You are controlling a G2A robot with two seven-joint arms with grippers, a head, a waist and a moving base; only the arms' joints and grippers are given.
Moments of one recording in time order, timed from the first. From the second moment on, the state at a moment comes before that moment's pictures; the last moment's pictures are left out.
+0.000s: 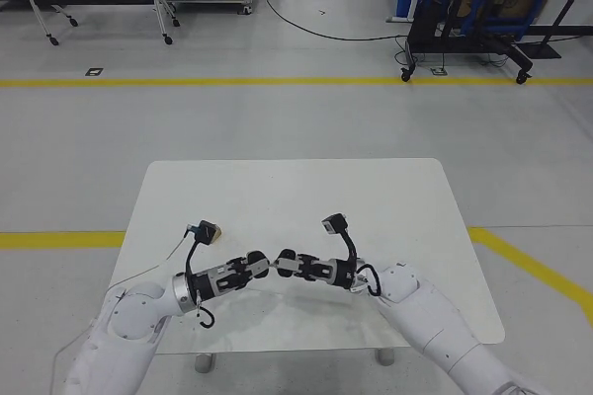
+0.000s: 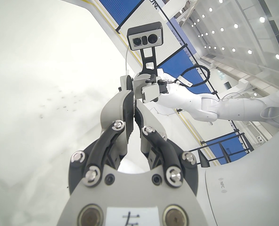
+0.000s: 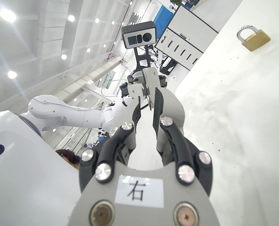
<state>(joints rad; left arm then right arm) 1.50 -1.09 -1.36 -1.65 0.02 -0.61 -0.85 -1.16 -1.26 0.88 -1.19 0.34 -0.77 0.83</state>
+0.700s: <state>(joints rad) 1.49 -1.08 -1.35 -1.66 0.05 -0.61 -0.83 -1.16 -1.25 0.87 -1.20 0.32 -0.76 0.87</state>
